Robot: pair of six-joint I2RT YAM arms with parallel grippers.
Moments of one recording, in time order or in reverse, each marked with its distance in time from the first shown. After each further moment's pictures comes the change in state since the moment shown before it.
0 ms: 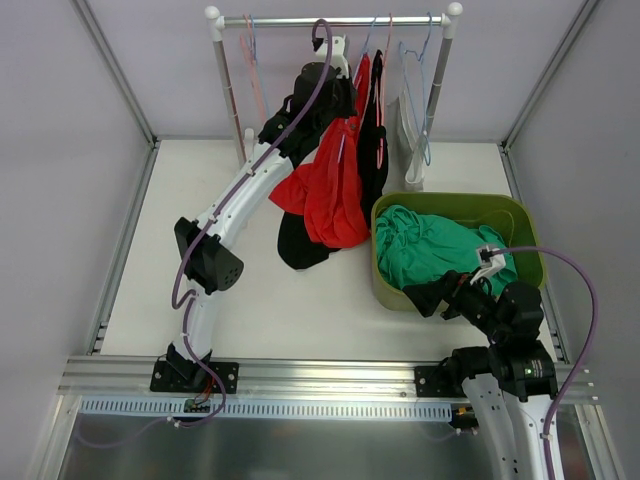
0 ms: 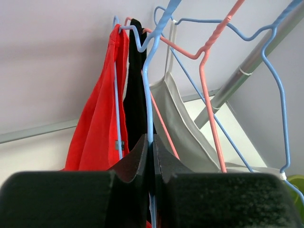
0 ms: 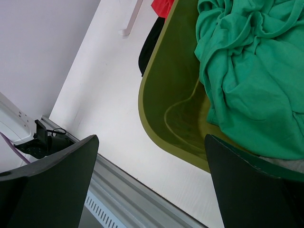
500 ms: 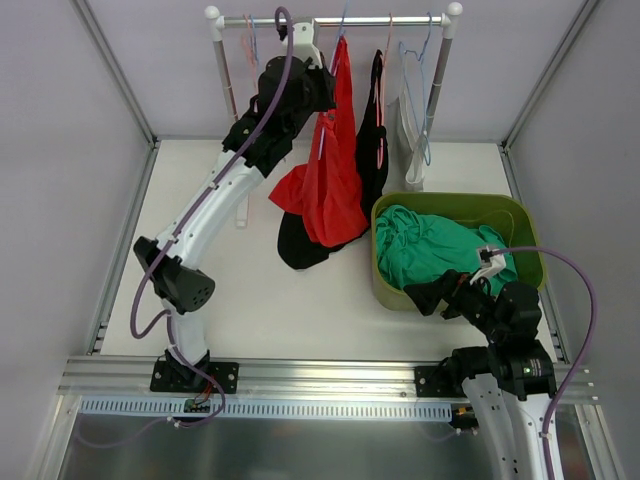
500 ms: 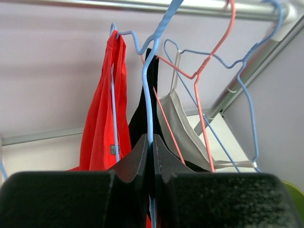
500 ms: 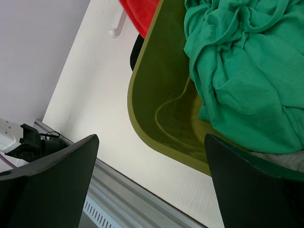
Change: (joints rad) left arm 0.000 -0.229 -0.168 0.013 -0.076 0.008; right arm 0.000 0.000 -0.012 -0.013 0.033 -0.003
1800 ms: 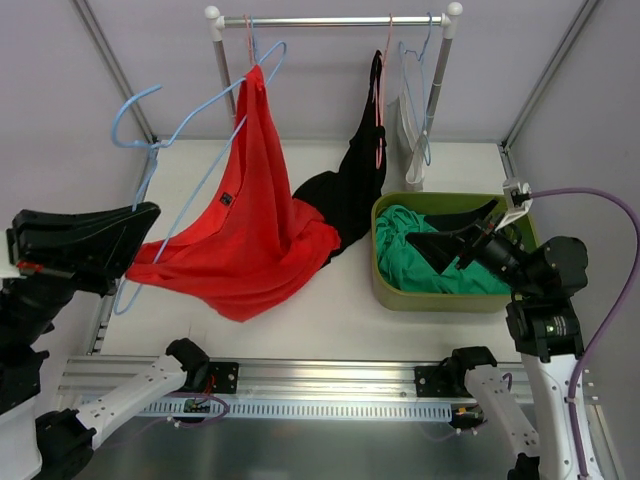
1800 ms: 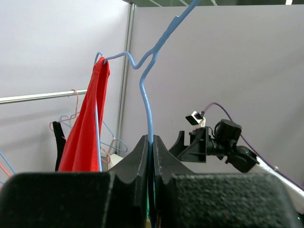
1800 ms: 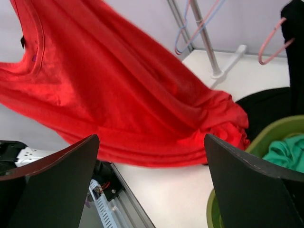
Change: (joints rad) left arm 0.000 -1.278 -0.637 -0.045 0.499 -0.053; right arm 0.006 0.375 0.395 0.413 -0.237 0.082
